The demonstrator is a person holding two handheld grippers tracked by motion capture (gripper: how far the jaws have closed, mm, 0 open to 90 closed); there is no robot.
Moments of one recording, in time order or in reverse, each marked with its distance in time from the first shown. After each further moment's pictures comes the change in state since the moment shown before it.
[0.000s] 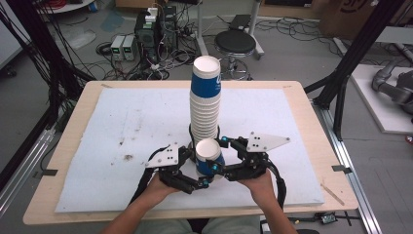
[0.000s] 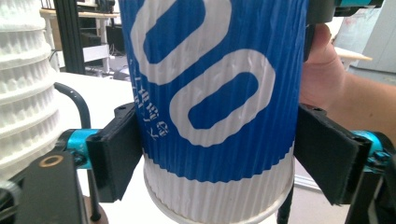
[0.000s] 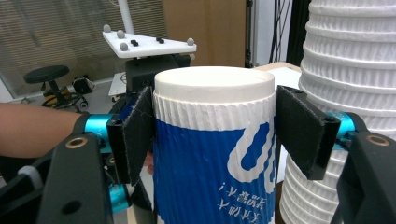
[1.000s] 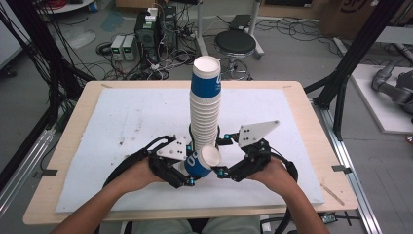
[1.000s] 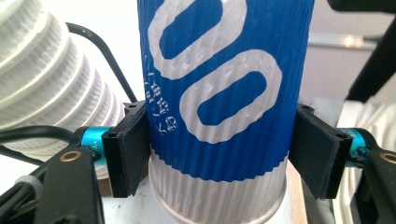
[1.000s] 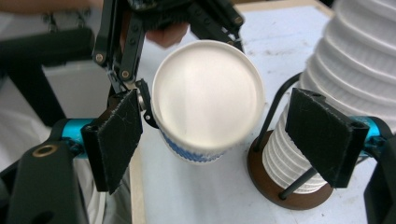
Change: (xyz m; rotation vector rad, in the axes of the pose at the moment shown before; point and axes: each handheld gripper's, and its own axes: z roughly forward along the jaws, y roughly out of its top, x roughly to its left) left arm 0.002 0.065 -0.011 0.620 0.006 0.199; right arm -0.007 0.037 -0.001 0.368 0.065 -0.156
